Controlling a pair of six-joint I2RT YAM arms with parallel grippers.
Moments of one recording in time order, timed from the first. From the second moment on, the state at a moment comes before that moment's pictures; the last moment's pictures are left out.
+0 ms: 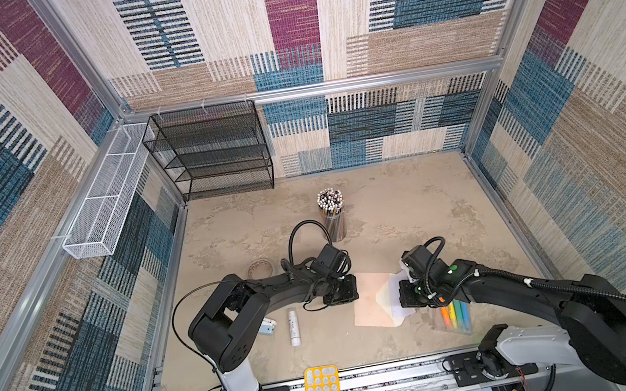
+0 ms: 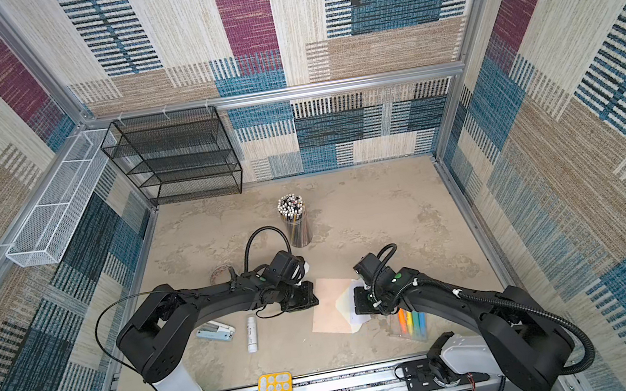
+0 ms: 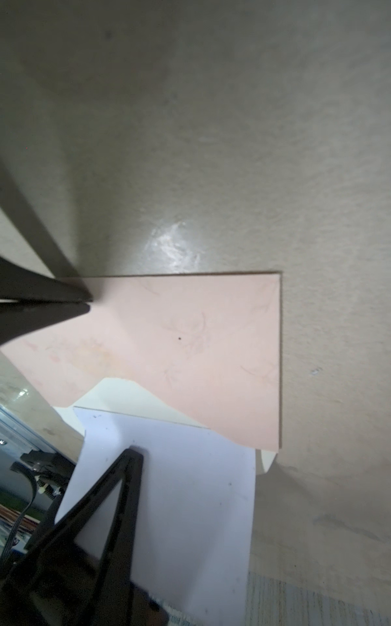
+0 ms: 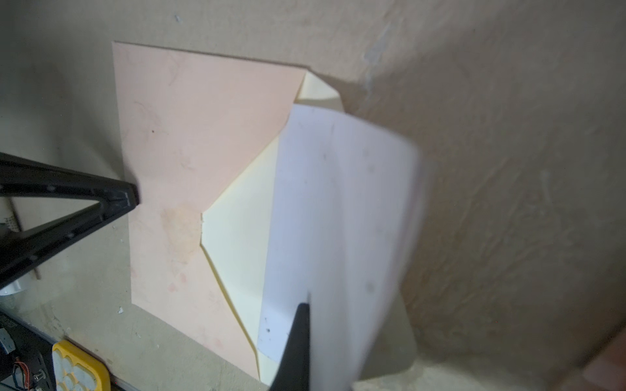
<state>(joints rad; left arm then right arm) -0.78 1.79 0.91 -0.23 0.37 -0.70 0.62 1.23 0.54 -0.47 -0.17 0.68</state>
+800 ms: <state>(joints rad) -0.78 1.79 0.91 -0.22 0.37 -0.70 0.65 1.24 0.52 -0.41 -0.18 0.67</state>
